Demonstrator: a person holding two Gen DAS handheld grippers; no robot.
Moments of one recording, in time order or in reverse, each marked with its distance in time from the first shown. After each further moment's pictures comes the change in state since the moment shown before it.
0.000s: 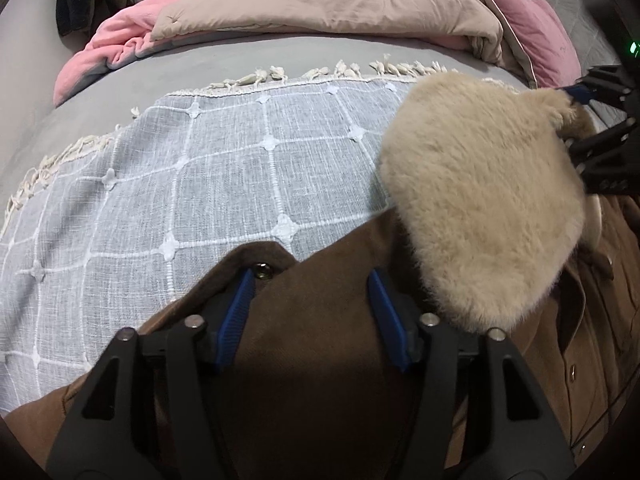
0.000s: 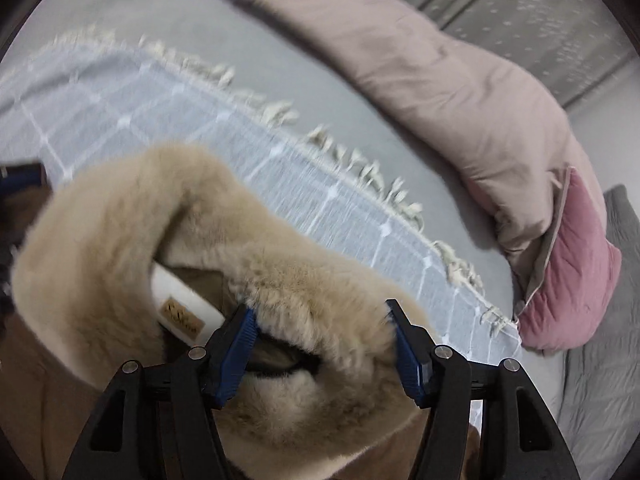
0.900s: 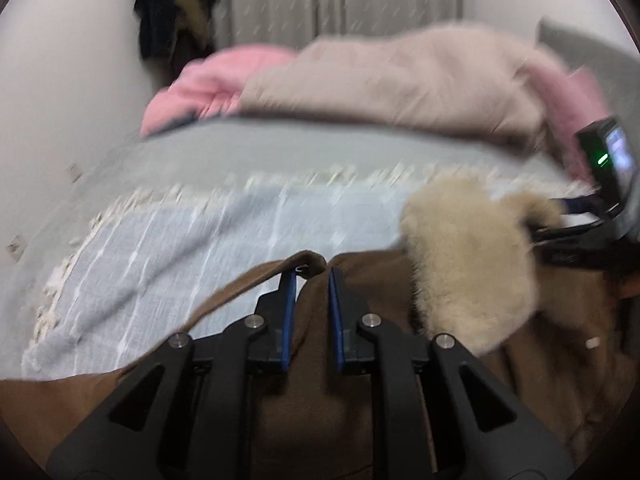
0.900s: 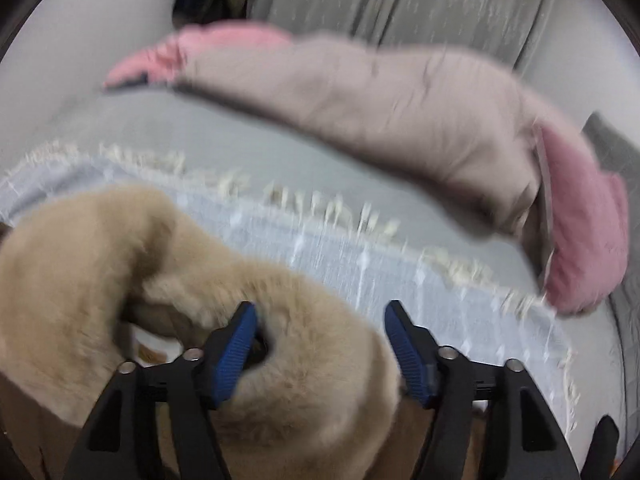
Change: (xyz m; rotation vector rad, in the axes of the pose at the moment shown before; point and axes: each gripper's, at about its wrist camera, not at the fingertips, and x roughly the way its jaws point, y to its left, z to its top) left arm -0.062 0.012 0.014 -0.168 -0.163 0.255; right arm 0.013 -0.039 -0.021 0.341 -0.123 0.103
